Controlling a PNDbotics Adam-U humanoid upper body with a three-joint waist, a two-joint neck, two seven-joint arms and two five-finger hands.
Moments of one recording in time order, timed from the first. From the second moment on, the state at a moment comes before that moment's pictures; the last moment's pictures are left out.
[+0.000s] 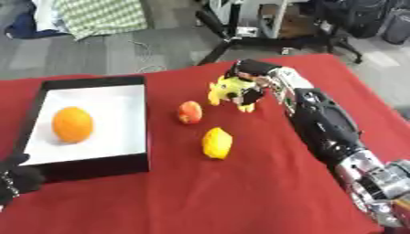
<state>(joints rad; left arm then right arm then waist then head) -0.26 0.15 -0.22 -1.72 -0.01 0.11 -0.14 -0.81 -0.54 -0.05 -0.87 1.05 -0.46 0.22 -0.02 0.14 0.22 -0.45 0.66</state>
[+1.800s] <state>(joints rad) -0.29 0.13 -0.24 -1.72 -0.01 0.11 -0.17 -0.88 -0.13 0.11 -0.95 0.80 -0.53 0.30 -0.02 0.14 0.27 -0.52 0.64</state>
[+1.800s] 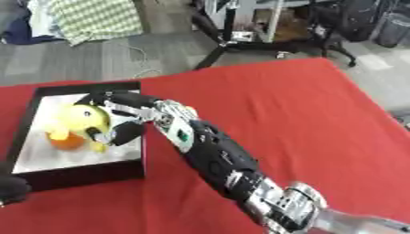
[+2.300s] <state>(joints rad) -0.29 0.13 -0.24 -1.73 -0.01 0.11 -0.17 -0.88 -0.16 0.11 -0.96 0.79 -0.54 0.39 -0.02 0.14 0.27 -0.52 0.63</state>
